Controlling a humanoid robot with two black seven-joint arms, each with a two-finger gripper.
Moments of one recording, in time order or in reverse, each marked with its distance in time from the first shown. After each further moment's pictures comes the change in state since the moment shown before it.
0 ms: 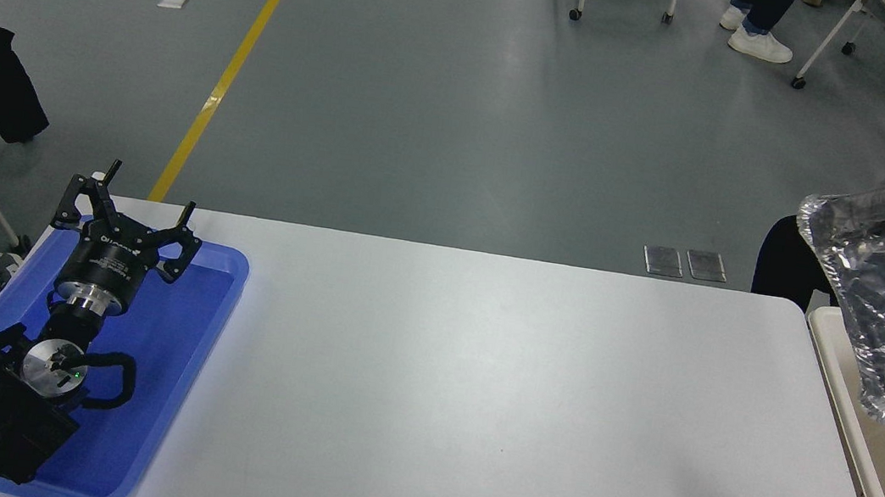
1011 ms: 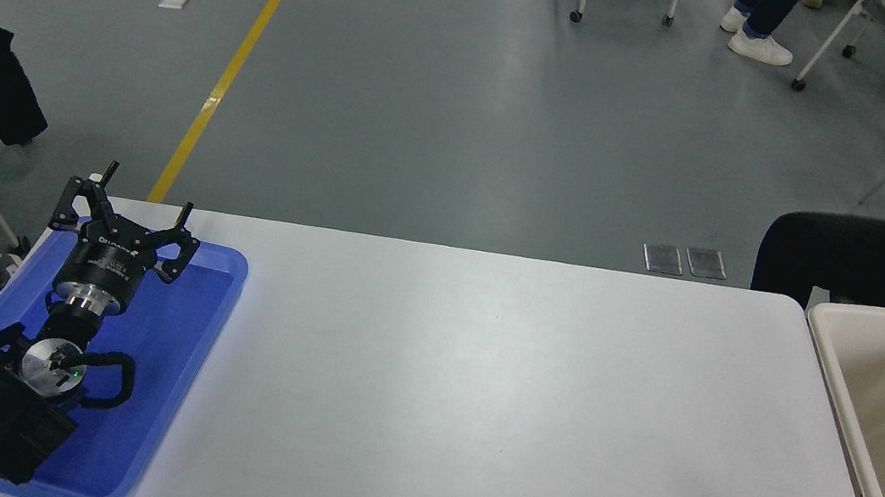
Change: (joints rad) left arm 0.002 0.002 0.000 0.000 0.000 0.000 -0.003; right arm -1.421 -0.104 0.831 -0.843 -0.248 -0.600 0.007
